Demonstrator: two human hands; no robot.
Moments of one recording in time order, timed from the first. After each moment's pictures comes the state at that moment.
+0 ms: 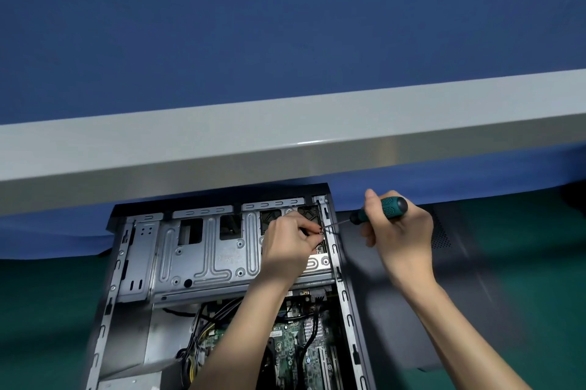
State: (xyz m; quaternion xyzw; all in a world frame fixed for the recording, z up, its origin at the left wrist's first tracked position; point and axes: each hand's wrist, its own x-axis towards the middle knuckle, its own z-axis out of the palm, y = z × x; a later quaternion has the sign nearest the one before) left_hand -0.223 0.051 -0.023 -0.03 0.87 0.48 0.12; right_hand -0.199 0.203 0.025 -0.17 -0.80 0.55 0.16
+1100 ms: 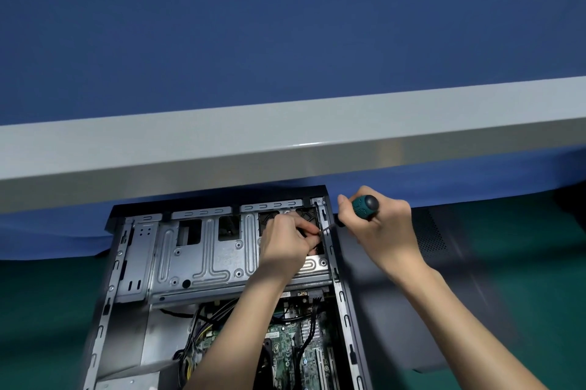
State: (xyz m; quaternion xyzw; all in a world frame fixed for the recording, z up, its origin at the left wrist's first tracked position) left_hand -0.227 0.051 -0.016 -0.06 0.86 0.48 0.17; right_hand -0.212 0.191 0.047 -0.05 -0.90 0.40 0.16
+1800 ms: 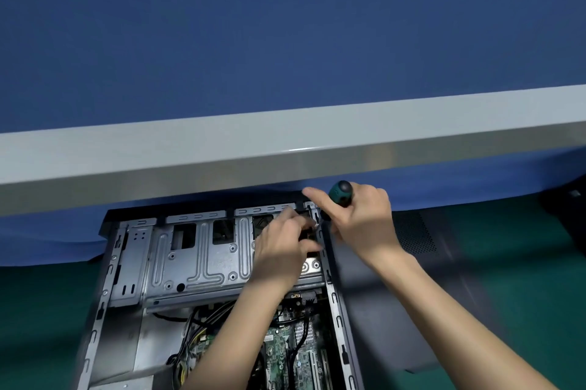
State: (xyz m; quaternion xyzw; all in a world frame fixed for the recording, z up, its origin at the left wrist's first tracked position) left_hand -0.219 0.051 0.005 0.06 0.94 0.33 0.09; right_hand -0.228 0.185 0.055 -0.04 -0.92 0.39 0.08
